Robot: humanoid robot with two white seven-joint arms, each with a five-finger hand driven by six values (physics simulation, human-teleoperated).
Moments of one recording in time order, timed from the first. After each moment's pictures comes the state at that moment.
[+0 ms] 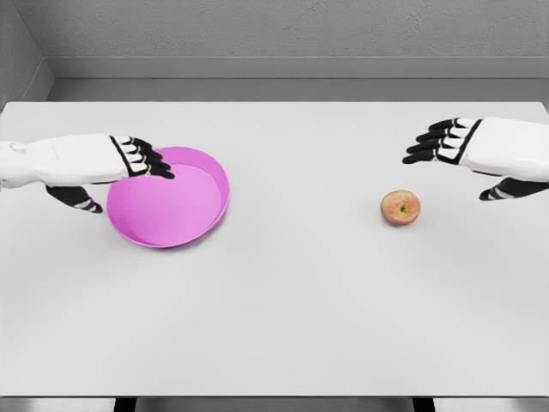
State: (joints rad) left arm -0.83 1.08 -0.90 -1.60 -0.22 -0.61 -0.44; right arm -0.49 -1.11 0.37 -1.76 0.14 -0.61 0.61
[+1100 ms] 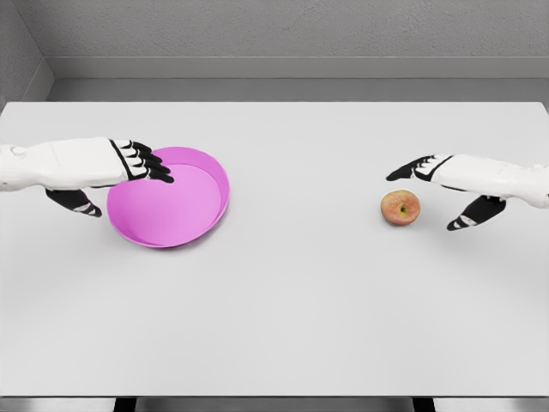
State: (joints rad) left arm -0.82 1.09 -0.90 -1.60 -0.22 -0.61 -0.44; right arm -0.52 -0.96 0.56 -1.51 0.06 -0.51 0.61
